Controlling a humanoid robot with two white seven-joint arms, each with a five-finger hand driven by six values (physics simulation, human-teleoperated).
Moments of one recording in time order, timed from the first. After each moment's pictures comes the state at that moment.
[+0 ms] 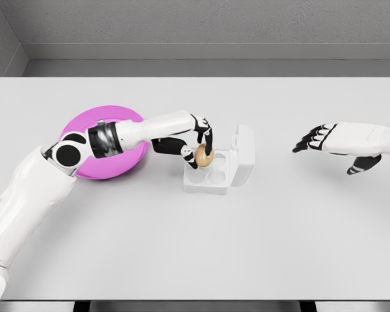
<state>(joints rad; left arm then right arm) -0.64 0.35 -0.64 -1.24 0.00 -0.61 -0.60 -0.66 -1.04 0.74 -1.48 0.31 -0.61 0.57</state>
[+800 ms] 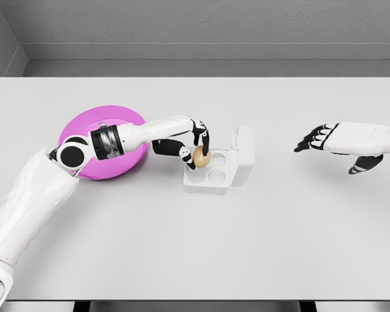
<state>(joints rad) -0.65 0.32 -0.63 -1.15 -0.03 -0.61 -0.61 -0.66 -1.04 0.74 -1.48 0.31 -0.61 0.57</state>
